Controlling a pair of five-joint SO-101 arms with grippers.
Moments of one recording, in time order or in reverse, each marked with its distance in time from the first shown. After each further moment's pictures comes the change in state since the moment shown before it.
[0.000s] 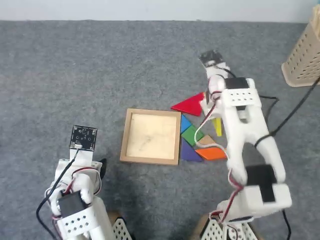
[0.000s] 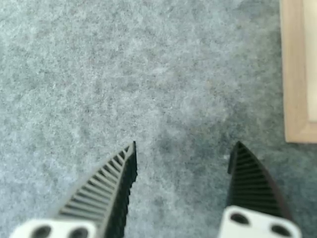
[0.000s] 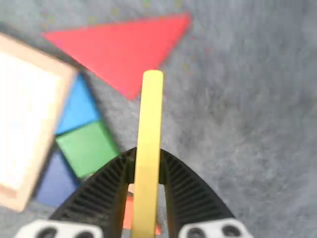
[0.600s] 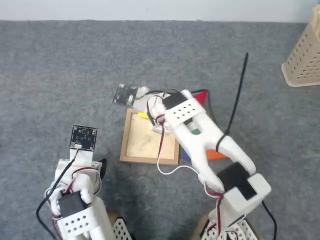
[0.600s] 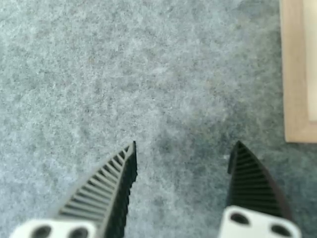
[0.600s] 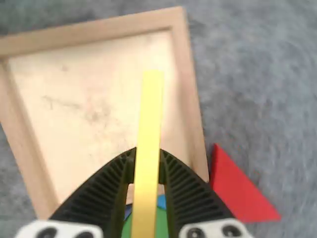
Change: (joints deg) left arm 0.0 0.0 0.0 0.0 0.0; right arm -24.7 7.6 -0.1 -11.1 28.7
